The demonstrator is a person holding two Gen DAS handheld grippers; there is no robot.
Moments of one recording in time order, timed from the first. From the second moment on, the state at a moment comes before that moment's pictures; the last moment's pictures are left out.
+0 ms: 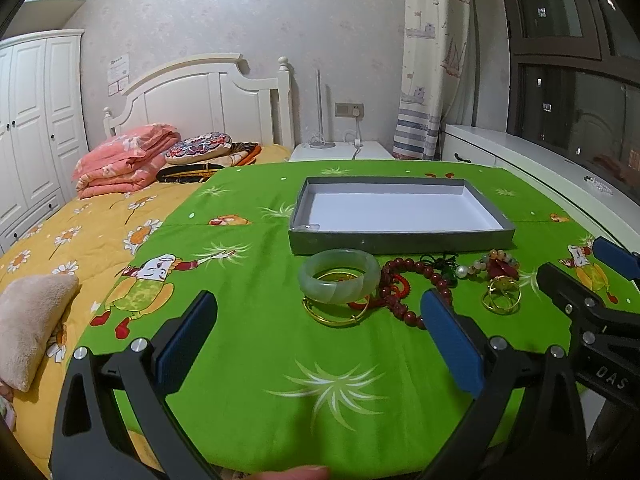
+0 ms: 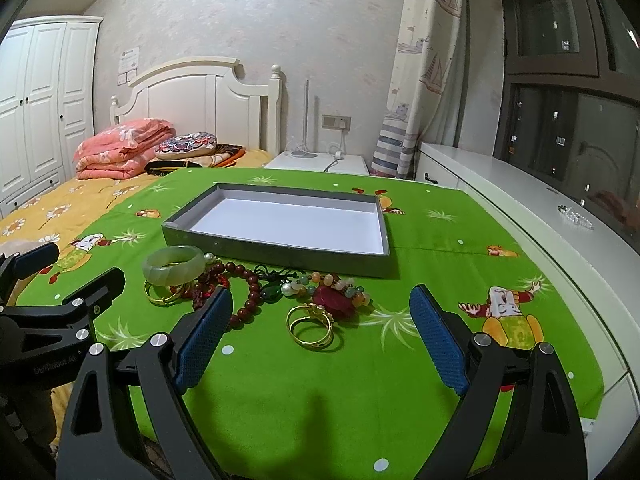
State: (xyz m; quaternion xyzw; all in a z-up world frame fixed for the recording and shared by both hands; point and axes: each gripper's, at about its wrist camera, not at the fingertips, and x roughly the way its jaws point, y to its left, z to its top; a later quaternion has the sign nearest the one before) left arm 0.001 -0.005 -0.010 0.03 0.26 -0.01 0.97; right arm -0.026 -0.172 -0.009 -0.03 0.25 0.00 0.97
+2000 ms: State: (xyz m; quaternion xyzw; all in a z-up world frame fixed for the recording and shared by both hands) left arm 0.006 0.014 -0.048 0.04 0.27 -0.02 0.96; right arm 0.042 -0.201 -0.066 0.03 0.37 0.00 0.93
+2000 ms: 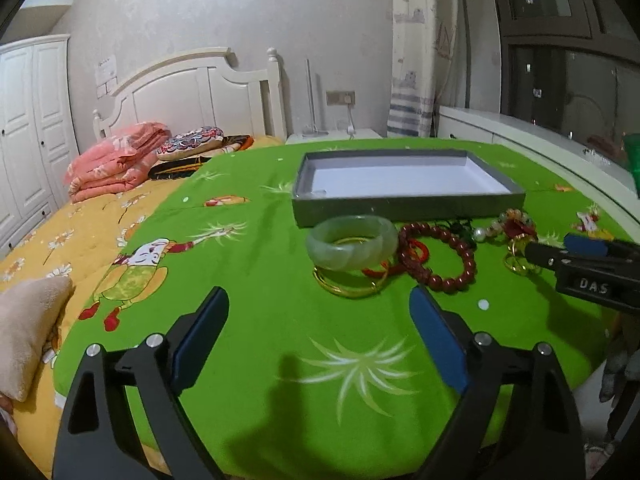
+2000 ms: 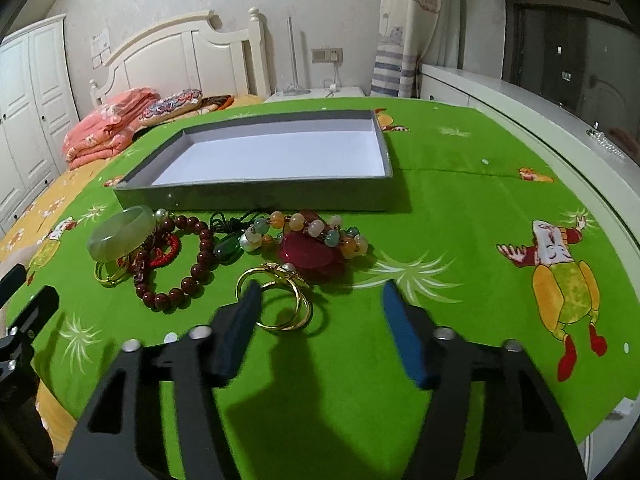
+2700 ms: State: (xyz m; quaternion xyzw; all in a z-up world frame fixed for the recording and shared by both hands) left arm 0.050 0.020 -0.045 0.02 0.30 -0.05 0.95; right arm 0.018 -0.197 -0.045 0.00 0.31 0.02 0.95
